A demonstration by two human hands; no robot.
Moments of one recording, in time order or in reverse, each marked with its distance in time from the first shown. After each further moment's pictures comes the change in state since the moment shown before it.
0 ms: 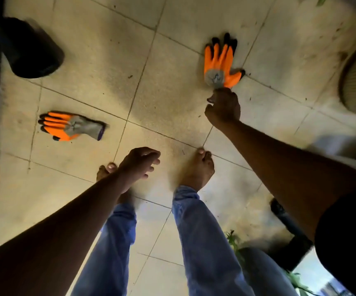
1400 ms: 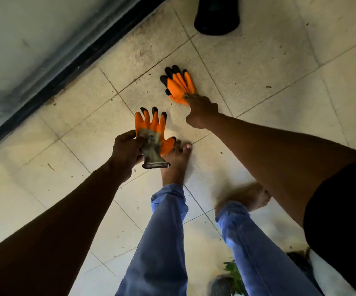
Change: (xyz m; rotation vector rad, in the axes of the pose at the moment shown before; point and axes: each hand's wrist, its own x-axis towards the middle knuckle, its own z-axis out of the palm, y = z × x) left_hand -0.020 -0.248 -0.205 -1.032 0.392 -0.047; right_hand -0.117 -0.345 0.210 -0.601 -0.629 -0.643
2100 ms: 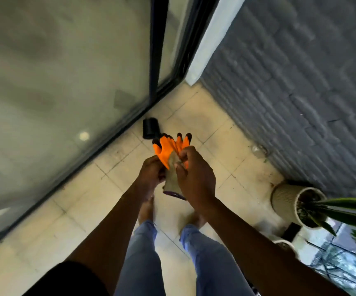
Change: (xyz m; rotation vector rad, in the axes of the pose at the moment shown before) left_hand -0.363 0.203 0.045 -0.031 -0.529 0.291; right_hand -0.468 -0.125 -0.236 0.338 0.915 0.080
